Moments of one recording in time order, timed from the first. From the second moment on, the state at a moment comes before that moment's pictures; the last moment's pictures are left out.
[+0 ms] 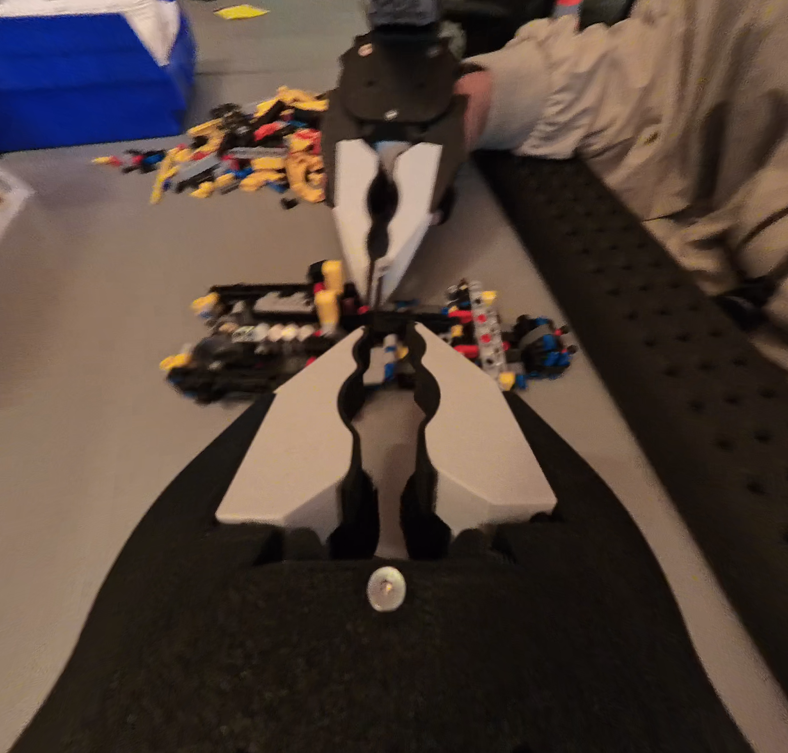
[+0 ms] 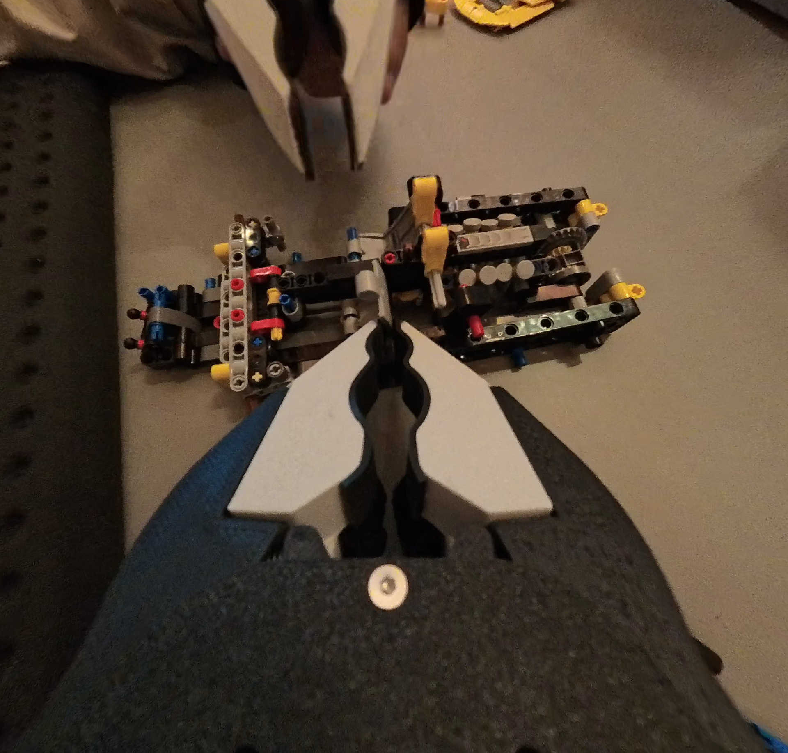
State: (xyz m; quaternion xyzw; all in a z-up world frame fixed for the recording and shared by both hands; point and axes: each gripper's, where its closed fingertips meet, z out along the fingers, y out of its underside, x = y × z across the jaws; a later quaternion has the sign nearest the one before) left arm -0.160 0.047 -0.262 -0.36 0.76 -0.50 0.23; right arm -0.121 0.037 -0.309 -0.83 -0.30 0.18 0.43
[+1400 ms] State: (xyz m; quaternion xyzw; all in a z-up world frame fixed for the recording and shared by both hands) left arm -0.160 0.091 -0.302 -0.63 0.67 -0.23 0.32; right arm -0.145 0.079 -0.308 -0.88 -0.15 0.16 0.41
